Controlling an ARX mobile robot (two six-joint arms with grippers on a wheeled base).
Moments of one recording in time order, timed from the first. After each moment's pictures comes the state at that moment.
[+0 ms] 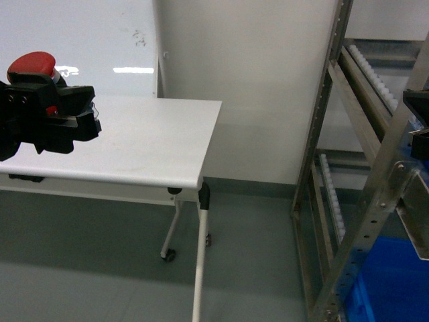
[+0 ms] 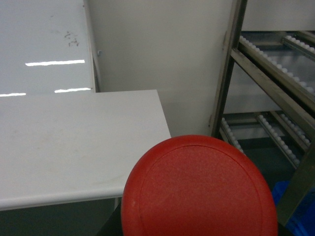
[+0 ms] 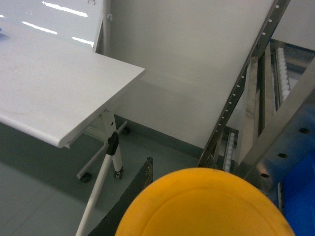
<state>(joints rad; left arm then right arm) -0.18 1.60 0.45 1.11 0.02 -0.02 0.12 1.56 0.55 0.89 -0.12 -0.16</state>
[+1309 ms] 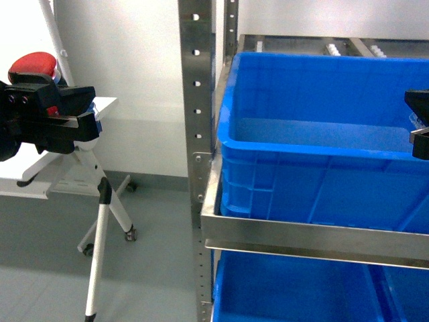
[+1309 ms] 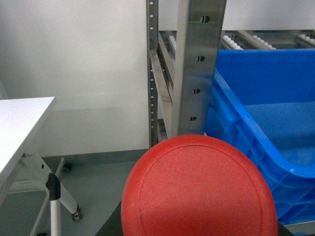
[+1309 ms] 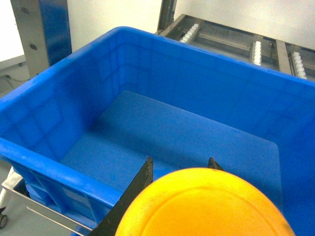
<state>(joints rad) -0.18 1.60 0.45 1.11 0.02 -0.02 0.11 1.56 0.55 0.89 -0.12 -0.16</state>
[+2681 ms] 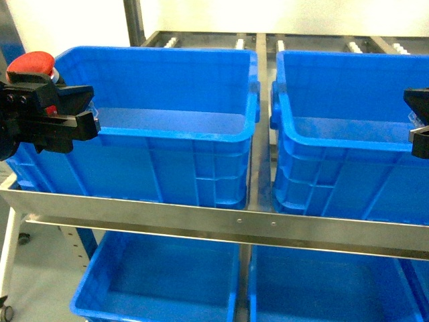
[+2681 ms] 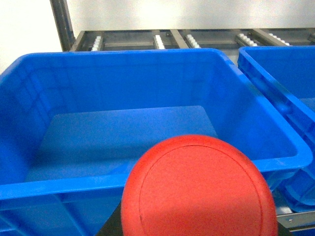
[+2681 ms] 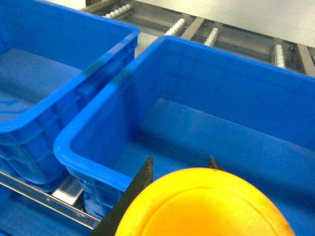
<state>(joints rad) -0.18 1.60 0.45 1.11 0.02 -0.02 0.11 1.56 0.55 0.89 -0.12 -0.16</state>
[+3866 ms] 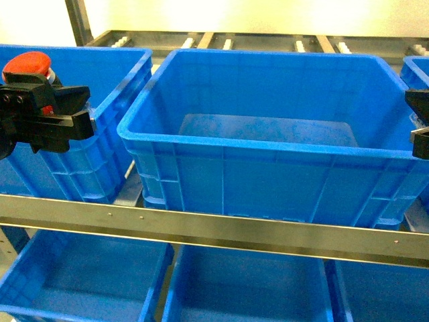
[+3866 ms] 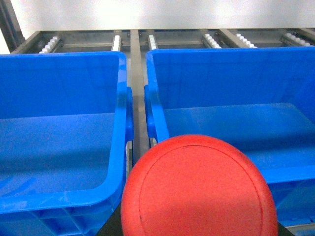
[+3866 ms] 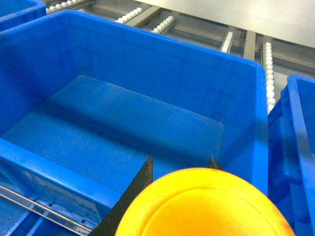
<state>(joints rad) -0.18 1.60 0.45 1.11 0.02 -0.02 0.11 1.56 0.55 0.89 -0.12 -0.16</state>
